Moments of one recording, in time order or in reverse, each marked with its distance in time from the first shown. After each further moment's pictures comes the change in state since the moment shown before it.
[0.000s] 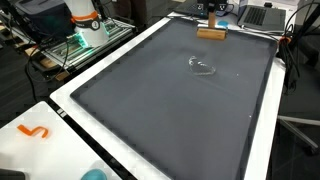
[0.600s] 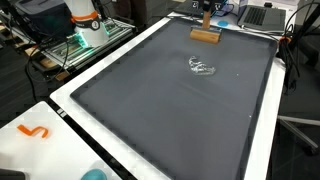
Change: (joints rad) arm 0.000 0.000 -0.031 0.052 -0.084 -0.121 0.075
